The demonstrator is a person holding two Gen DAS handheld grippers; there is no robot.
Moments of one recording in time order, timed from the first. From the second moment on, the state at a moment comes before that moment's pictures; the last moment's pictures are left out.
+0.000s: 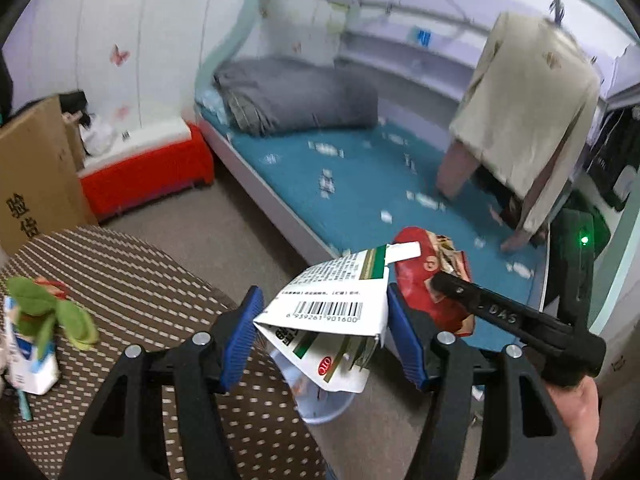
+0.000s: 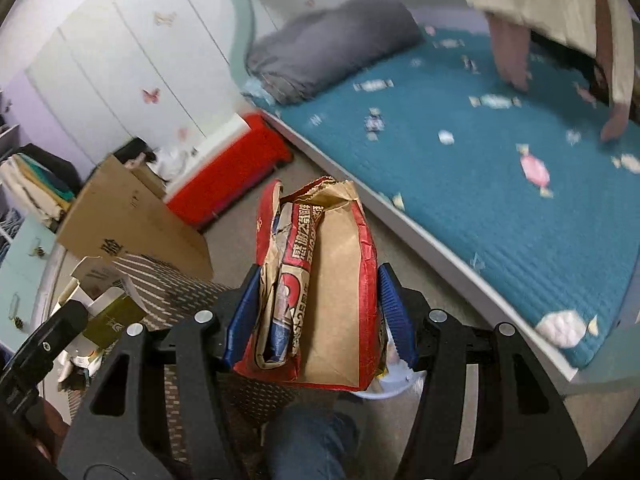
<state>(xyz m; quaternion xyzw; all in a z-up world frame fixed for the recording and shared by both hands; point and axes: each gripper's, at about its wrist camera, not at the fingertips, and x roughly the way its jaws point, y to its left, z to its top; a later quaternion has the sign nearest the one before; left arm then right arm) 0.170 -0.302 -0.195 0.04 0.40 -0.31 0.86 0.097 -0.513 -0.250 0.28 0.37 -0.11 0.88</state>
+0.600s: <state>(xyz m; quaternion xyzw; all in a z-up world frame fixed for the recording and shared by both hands) 0.205 -0.365 -0.275 0.15 0.47 -0.30 0.82 0.136 -0.533 -0.366 0.36 0.46 -0.11 0.81</state>
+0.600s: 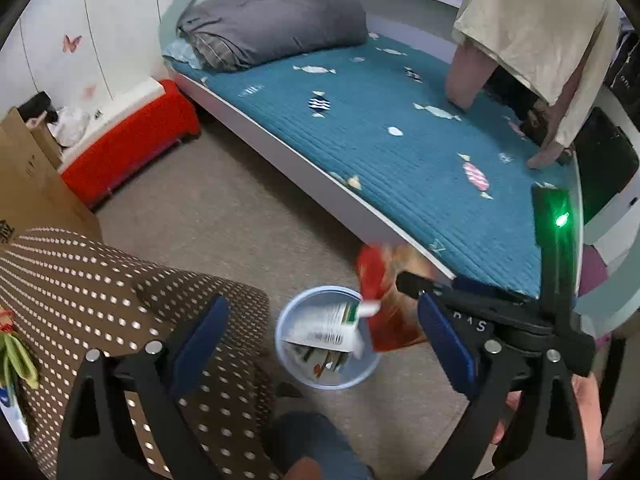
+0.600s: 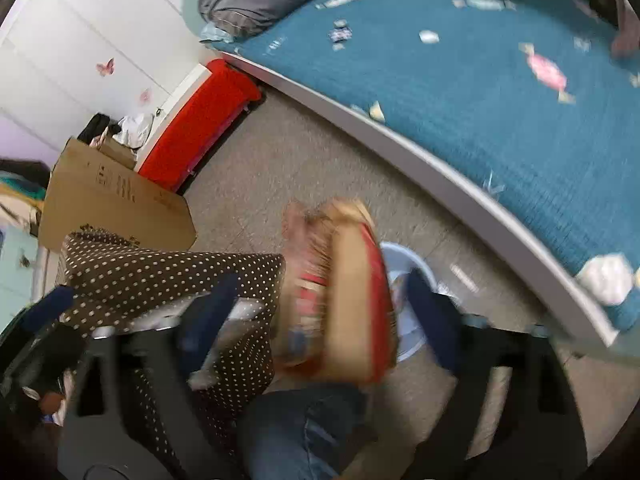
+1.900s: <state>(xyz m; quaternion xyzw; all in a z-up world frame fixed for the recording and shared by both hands) 0.120 -0.155 -0.114 0.03 0.29 -0.25 0.92 0.095 -0.391 -0.142 0.23 0.31 -0.05 0.92</state>
